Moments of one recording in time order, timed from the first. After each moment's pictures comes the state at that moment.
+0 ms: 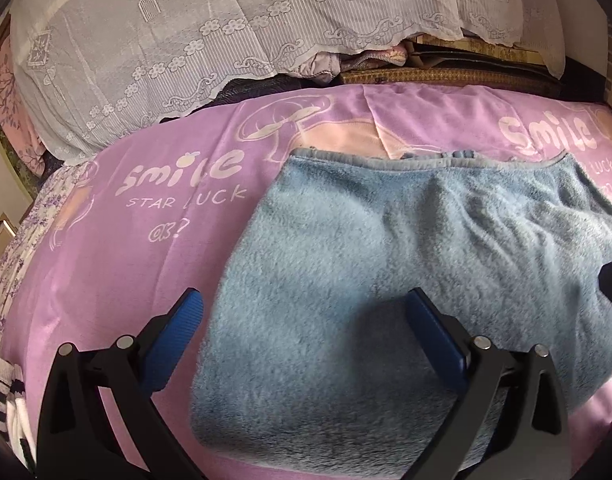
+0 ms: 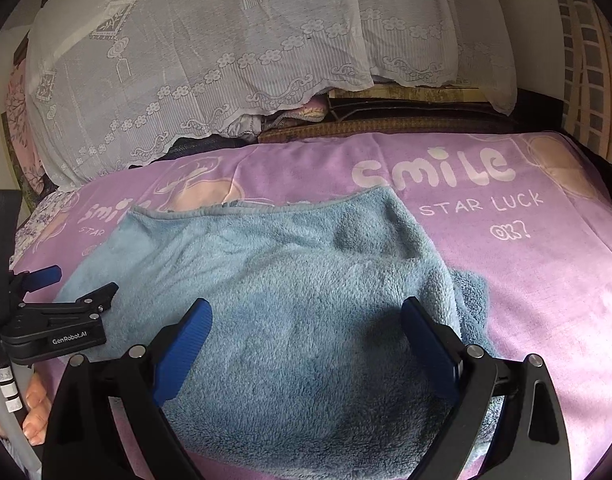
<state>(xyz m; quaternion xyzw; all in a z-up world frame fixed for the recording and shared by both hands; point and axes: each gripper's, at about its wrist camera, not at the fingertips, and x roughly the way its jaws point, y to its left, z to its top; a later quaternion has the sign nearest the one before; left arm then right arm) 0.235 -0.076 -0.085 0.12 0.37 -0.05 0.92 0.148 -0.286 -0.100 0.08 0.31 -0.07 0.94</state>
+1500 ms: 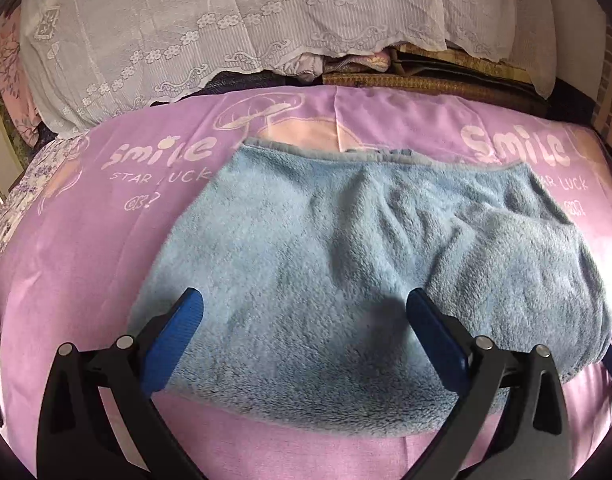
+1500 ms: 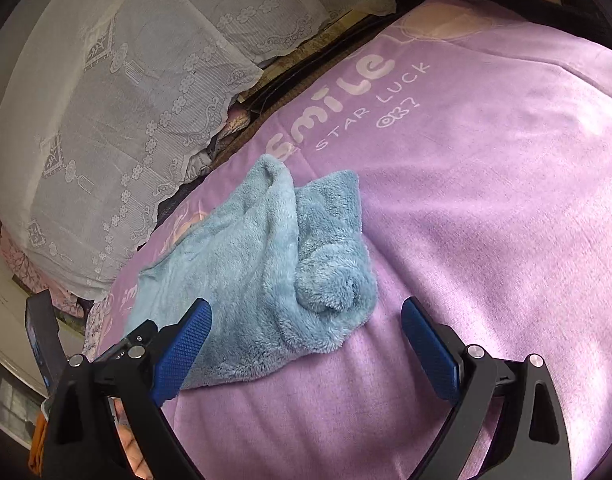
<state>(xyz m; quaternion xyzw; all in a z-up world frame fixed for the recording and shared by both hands) 0.193 -0.105 -0.078 0.06 0.37 -0.05 0.92 0.050 -0.367 -0.127 0.36 0.28 -0.08 0.89</state>
